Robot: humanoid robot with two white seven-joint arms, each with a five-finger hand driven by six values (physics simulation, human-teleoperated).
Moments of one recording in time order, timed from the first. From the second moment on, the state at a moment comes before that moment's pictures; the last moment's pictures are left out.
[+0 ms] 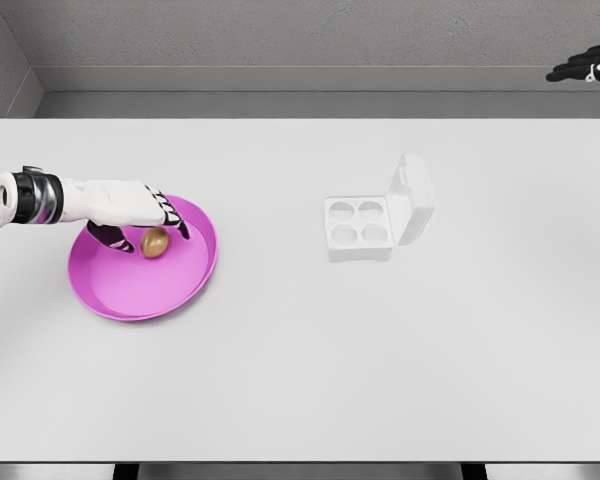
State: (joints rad) left arm -0.87 0.79 -0.96 -1.26 -0.44 -0.61 -0.58; right arm -0.61 -1.10 0.28 -1.48 0.10 -0.61 0.61
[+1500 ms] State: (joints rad) left arm -0.86 0.79 -0.97 -1.25 -0.45 -0.61 -0.58; right arm -0.61 -0.90 0.40 -1.51 0.16 -0.61 0.61
